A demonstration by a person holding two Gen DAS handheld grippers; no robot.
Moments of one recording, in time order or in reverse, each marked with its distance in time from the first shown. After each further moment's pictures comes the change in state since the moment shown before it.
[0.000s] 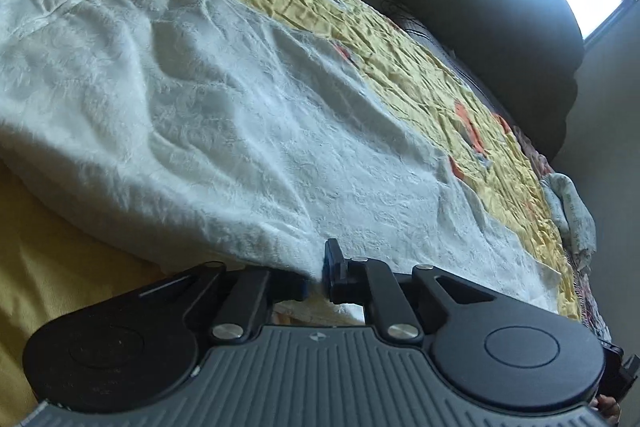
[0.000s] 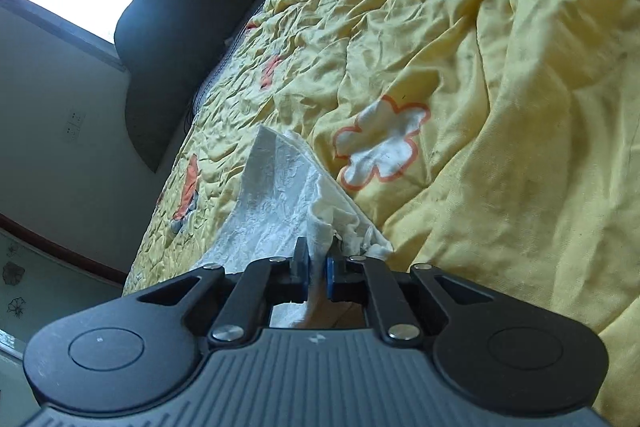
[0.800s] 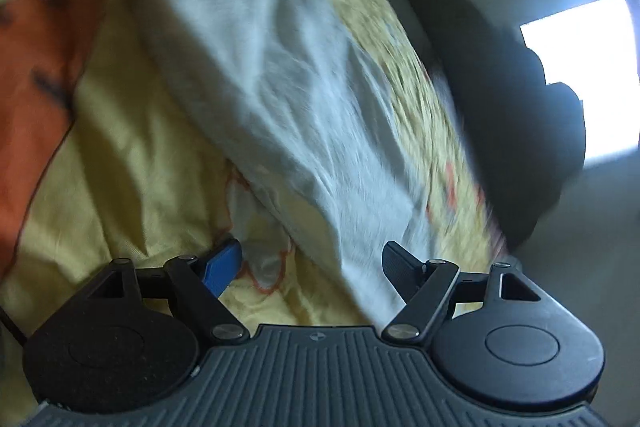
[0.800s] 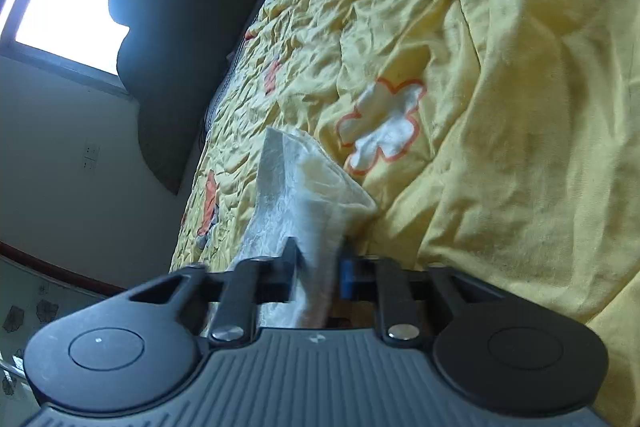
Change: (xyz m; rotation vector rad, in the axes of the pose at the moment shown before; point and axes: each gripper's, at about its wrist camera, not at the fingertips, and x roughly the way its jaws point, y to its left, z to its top) left arm -0.053 0.054 -0.033 -0.541 -0.039 -0.114; right arm 0.003 -0.012 -0.011 0.134 -0.007 0.078
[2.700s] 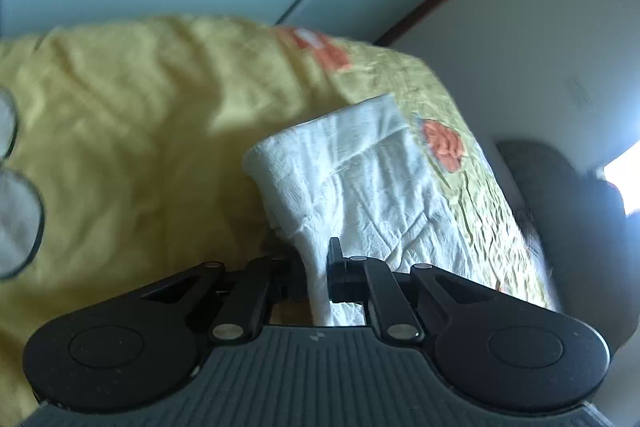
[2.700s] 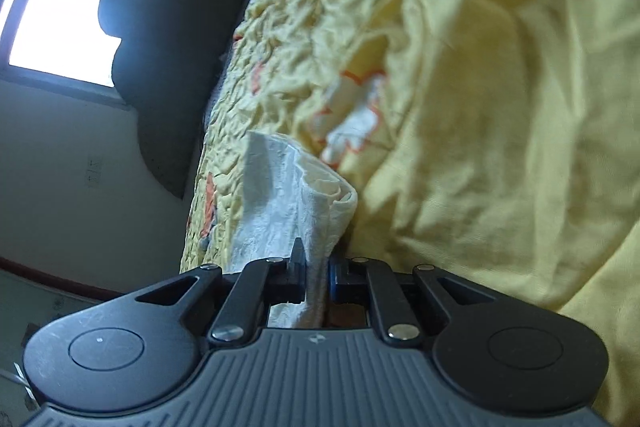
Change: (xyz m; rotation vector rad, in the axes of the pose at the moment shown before) left arm -0.061 0.057 0.126 0.092 -0.441 0.293; right arm -0.009 -0.023 0.001 0.098 0.010 0.049
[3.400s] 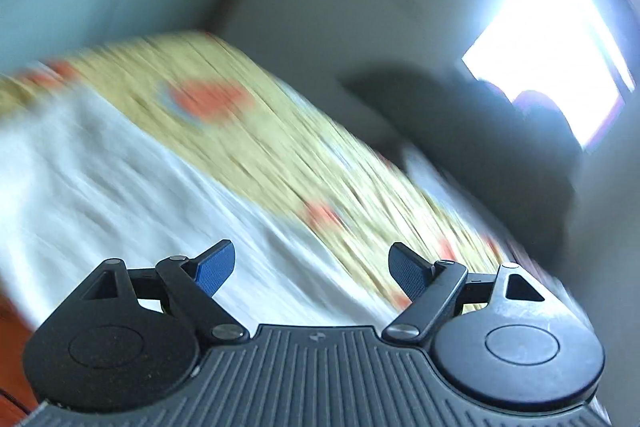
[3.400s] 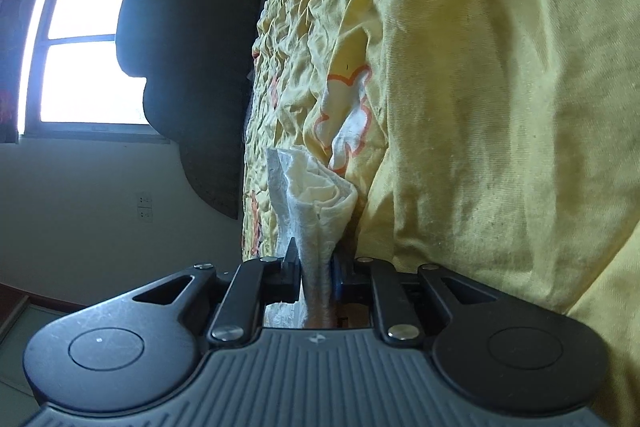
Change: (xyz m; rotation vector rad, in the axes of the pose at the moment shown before) left arm -0.041 -0.185 -0.095 0.383 0.080 -0.355; right arm -0.007 -0.029 0.005 0.134 -0.006 0.158
